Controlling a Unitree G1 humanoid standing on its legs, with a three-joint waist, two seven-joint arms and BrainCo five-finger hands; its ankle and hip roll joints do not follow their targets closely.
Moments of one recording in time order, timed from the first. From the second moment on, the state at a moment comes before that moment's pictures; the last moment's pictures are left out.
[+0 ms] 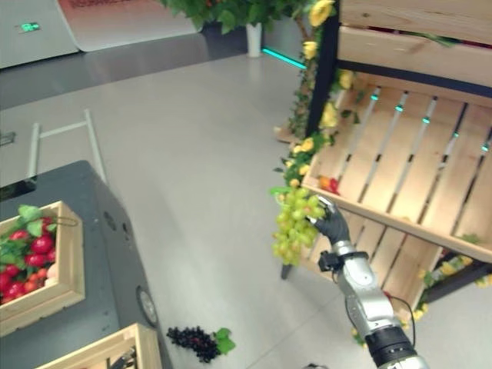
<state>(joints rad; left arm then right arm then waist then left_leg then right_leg) 0.23 0.37 -0.11 1.01 0.08 -0.28 0.03 -0.16 -0.45 0.17 0.21 0.48 -0.21 0.01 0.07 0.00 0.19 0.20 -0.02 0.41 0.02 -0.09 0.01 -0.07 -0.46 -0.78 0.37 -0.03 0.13</state>
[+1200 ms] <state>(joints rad) 0.22 0.35 -0.14 1.05 0.06 -0.27 0.06 -0.39 -0.48 0.13 0.32 0.44 -0.22 -0.15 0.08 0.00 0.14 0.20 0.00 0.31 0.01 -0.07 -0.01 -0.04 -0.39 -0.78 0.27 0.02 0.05</state>
